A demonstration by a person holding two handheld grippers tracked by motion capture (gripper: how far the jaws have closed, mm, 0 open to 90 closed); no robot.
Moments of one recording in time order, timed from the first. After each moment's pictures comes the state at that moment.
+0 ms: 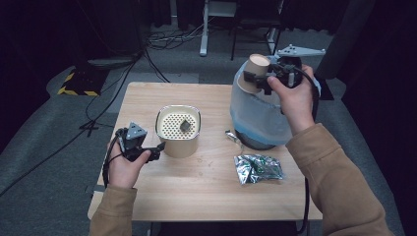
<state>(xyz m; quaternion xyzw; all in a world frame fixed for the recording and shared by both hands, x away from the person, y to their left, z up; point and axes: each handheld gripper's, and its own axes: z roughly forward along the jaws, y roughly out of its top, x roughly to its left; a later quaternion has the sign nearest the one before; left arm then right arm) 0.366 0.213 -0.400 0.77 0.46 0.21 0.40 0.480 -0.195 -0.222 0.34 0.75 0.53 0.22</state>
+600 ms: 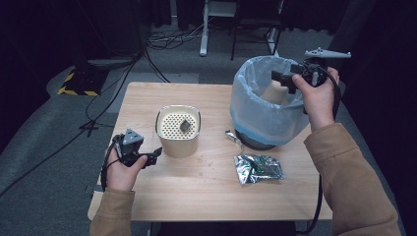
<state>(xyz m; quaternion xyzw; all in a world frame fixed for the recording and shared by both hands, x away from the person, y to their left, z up) 0.361 0.224 -0.418 0.76 0.47 0.20 0.39 0.501 -0.265 -0.238 0.43 0.72 0.49 0.26</state>
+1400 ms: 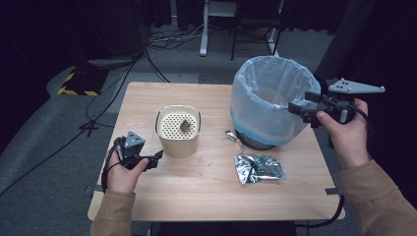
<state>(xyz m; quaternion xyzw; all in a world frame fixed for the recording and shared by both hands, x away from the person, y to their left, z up) 0.353 0.219 -0.418 0.77 0.47 0.19 0.39 0.401 -0.299 -0.248 0.38 0.75 0.49 0.24</state>
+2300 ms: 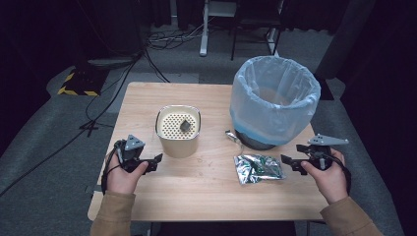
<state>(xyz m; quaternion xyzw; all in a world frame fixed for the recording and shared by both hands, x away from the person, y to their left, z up) 0.350 0.221 -0.427 0.77 0.48 0.19 0.38 0.371 -0.324 -0.405 0.44 0.79 0.40 0.17</state>
